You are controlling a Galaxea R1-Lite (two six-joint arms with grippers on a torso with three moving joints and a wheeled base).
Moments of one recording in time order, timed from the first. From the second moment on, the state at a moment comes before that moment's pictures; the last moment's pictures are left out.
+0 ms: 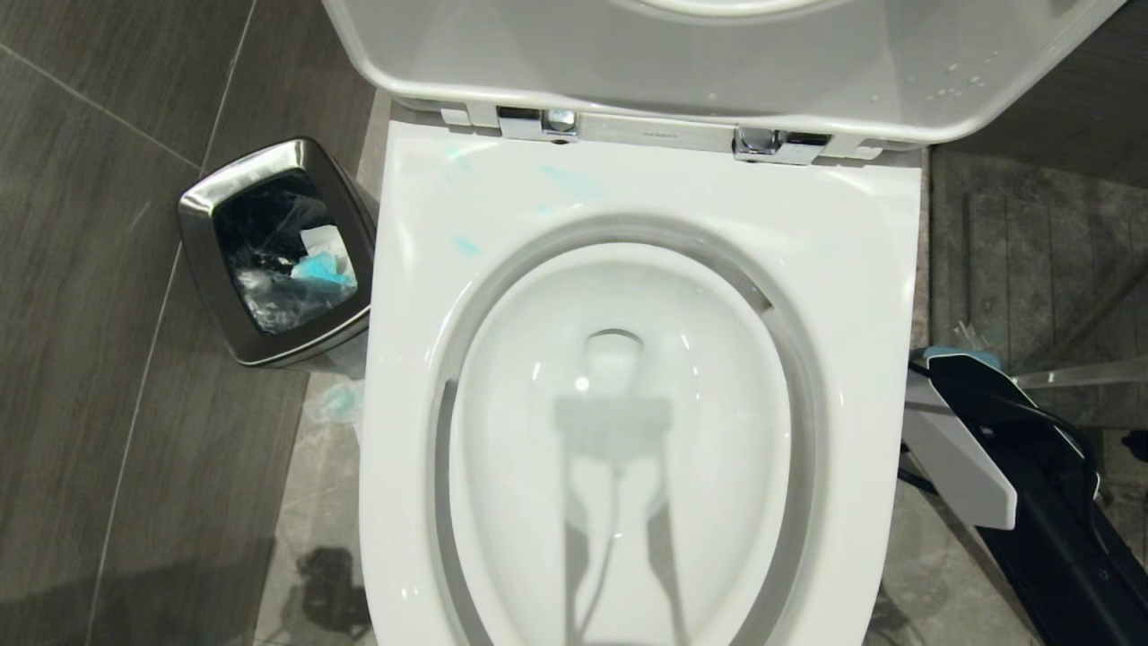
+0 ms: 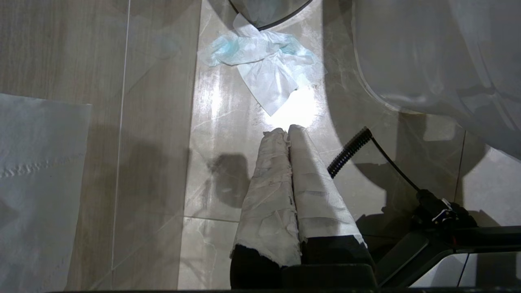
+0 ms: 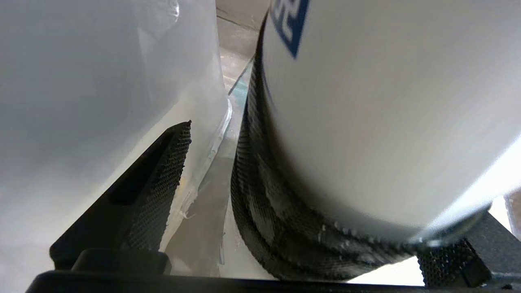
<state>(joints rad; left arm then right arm) 0.00 0.00 0.00 0.01 -0.01 0.02 0.14 2.75 -1.98 -1.43 0.02 -0.26</state>
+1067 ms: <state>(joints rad) 0.00 0.00 0.00 0.01 -0.01 0.02 0.14 2.72 -1.98 -1.41 0.03 -0.27</state>
